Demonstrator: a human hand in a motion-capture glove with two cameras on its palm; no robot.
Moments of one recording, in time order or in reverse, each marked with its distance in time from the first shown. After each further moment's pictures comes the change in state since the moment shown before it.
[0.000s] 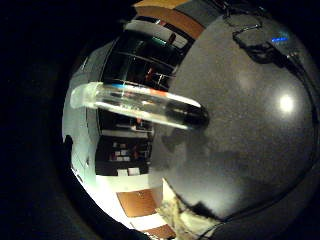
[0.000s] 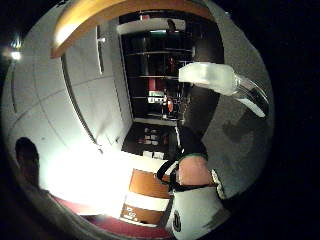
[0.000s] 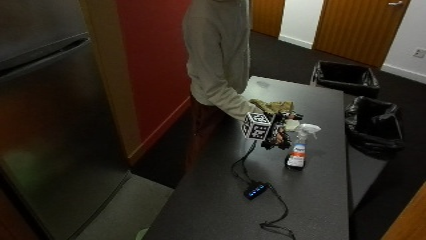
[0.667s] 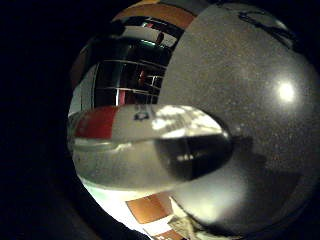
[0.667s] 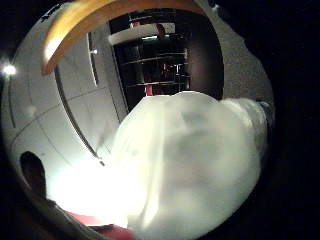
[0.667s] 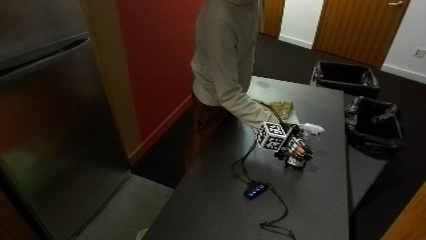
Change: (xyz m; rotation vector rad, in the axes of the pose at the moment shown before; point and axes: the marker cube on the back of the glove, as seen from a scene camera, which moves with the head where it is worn) arm 0.016 -0.049 0.057 0.034 0.030 0.122
